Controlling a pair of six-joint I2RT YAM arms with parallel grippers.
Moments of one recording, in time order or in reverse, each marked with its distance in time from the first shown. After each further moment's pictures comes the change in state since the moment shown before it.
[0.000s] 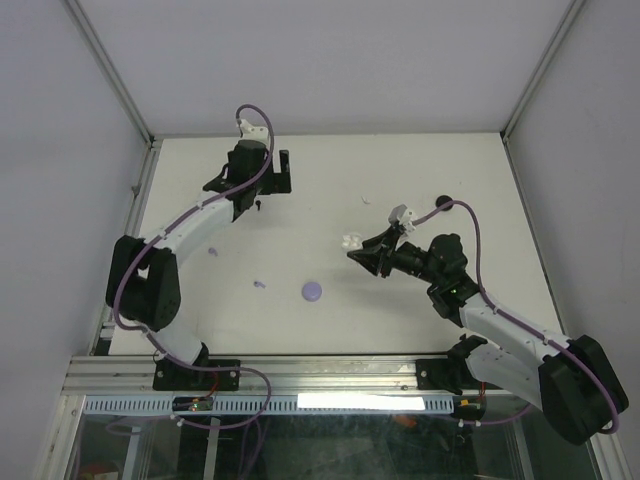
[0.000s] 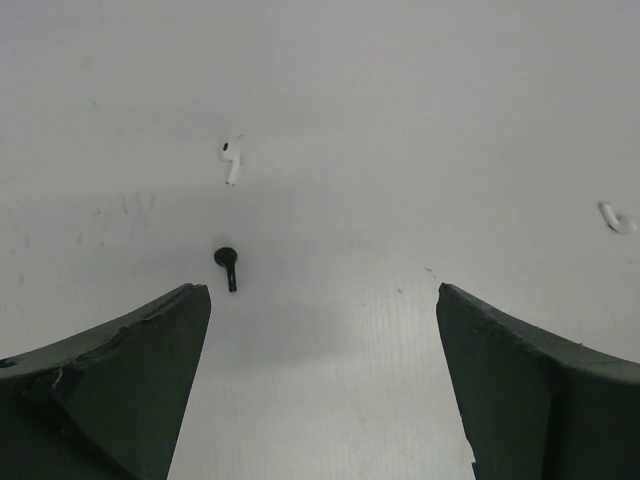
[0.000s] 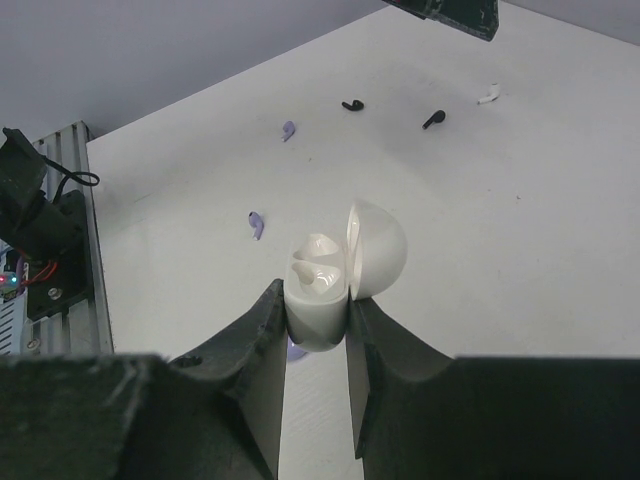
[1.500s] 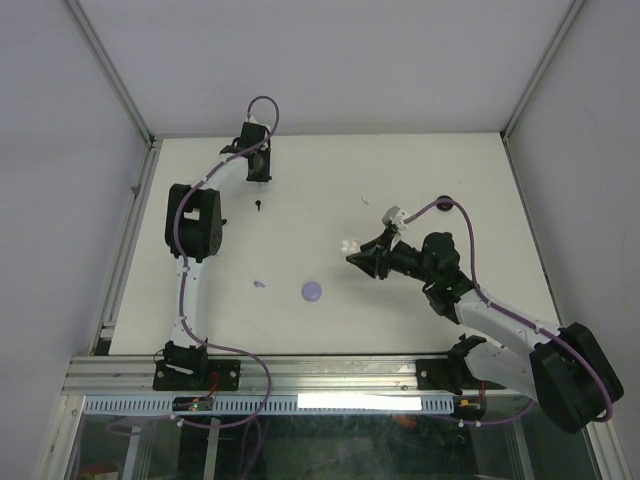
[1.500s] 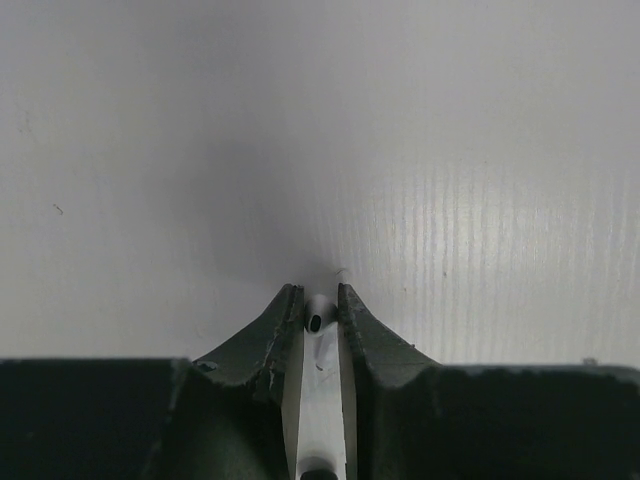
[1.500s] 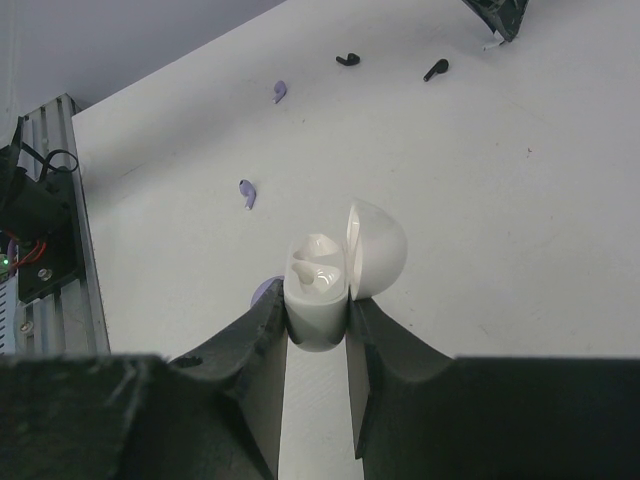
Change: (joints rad) left arm 0.189 0.755 0.707 -0.289 0.100 0.139; right arm 0.000 0.072 0.000 -0.027 0.003 -0.009
